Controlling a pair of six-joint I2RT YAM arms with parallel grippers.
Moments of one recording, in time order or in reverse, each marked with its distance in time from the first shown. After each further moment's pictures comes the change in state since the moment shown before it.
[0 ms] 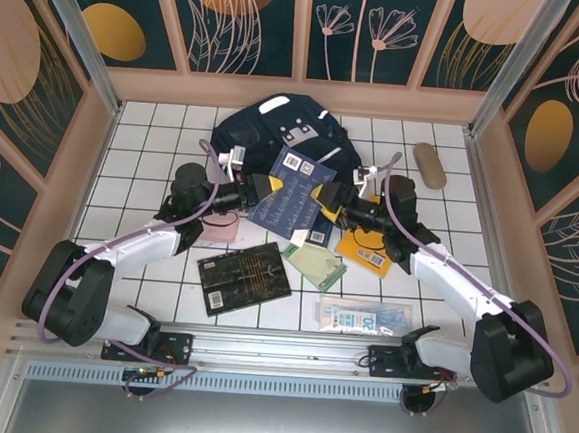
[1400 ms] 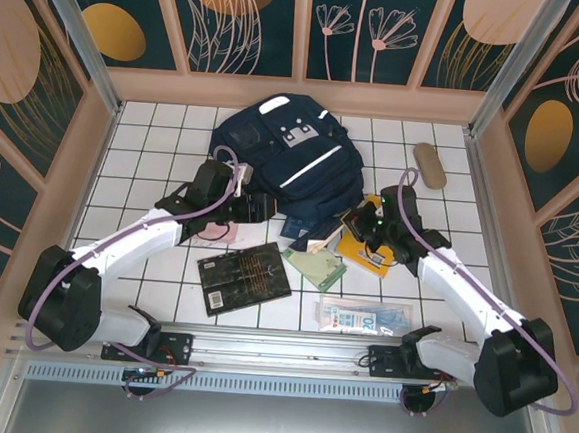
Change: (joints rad) left arm -0.072 -0.026 0.199 -0.910 -0.426 0.620; right arm -0.031 -0.108 0.023 -0.523 0.356 0.017
